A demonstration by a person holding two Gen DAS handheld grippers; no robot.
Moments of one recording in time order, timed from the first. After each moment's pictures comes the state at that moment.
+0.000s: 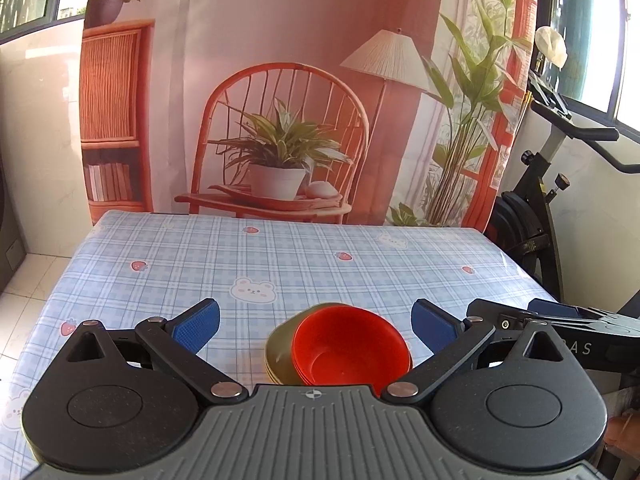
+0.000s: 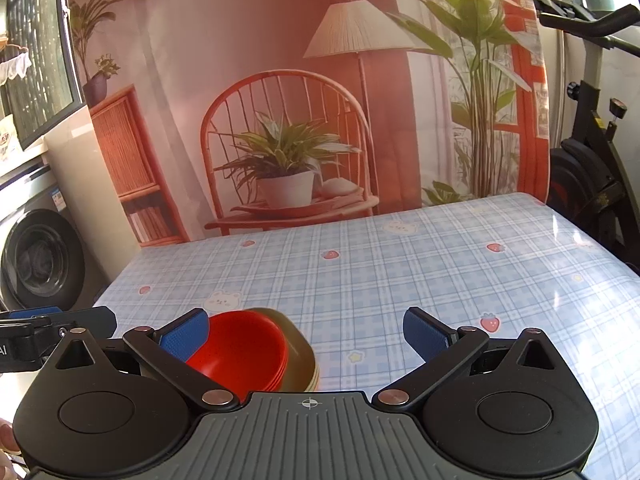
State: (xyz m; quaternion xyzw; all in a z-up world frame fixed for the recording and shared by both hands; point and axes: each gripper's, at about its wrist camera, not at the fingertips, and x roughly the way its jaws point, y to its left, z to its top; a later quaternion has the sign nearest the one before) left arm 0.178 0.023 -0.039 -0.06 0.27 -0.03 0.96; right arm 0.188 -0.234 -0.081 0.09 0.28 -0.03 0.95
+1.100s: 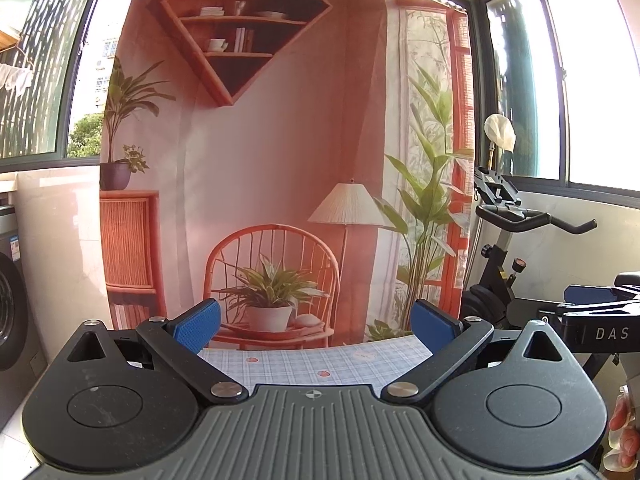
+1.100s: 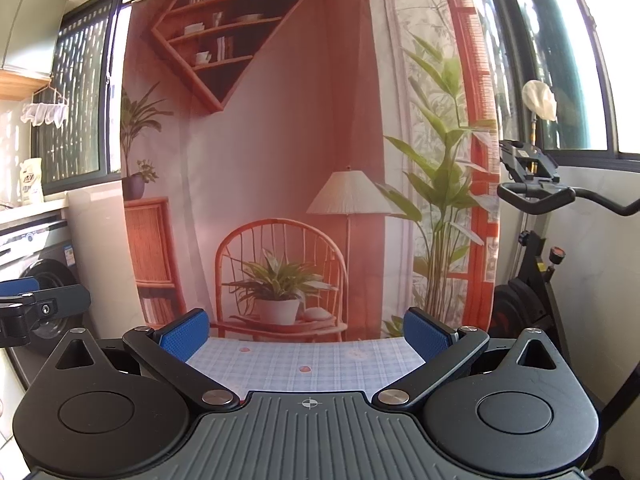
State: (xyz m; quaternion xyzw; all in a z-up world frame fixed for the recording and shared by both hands) left arm 0.045 -0.024 0.094 0.00 0.09 -0.03 1.00; right arm 0.038 -0.216 0.097 0.01 0.14 -0.05 0.99
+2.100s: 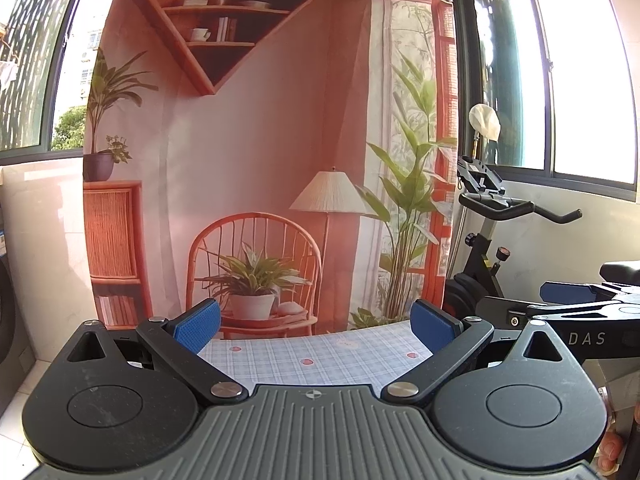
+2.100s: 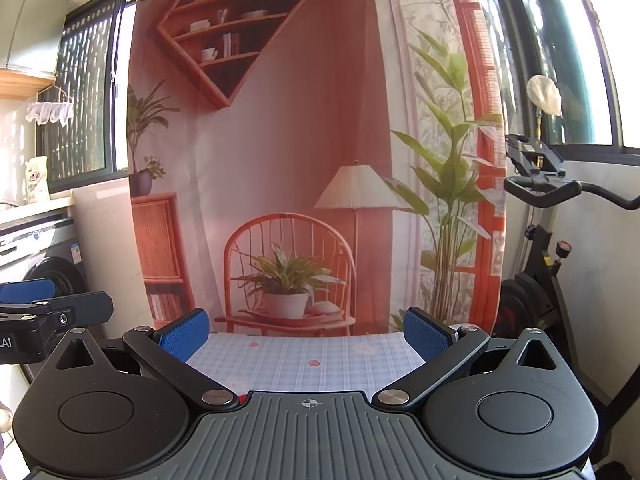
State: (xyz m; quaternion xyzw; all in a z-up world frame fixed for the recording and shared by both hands) left arm 0.045 -0.021 0.087 0.00 0.11 -0.06 0.99; right arm 0.037 -0.207 0.090 0.01 0.15 -0.04 0.99
